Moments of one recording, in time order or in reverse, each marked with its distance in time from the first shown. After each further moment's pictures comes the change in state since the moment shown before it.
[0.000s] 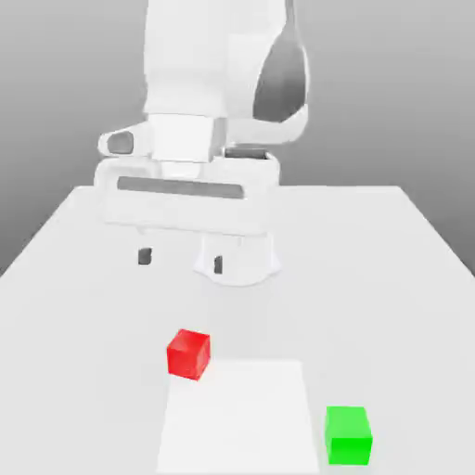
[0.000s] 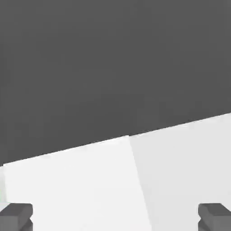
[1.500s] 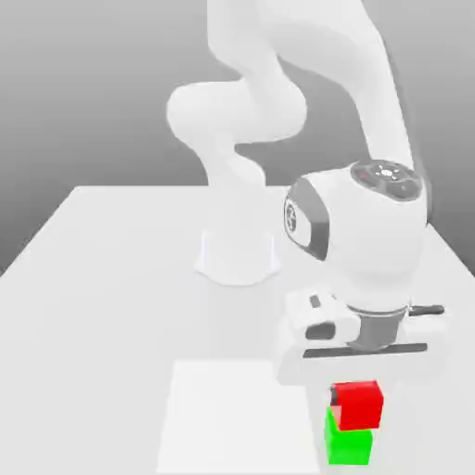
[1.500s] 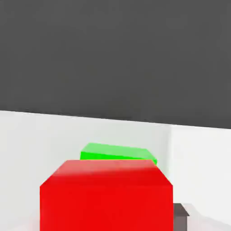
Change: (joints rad) arm 0.313 0.563 0.170 0.395 -0.052 0.027 0.157
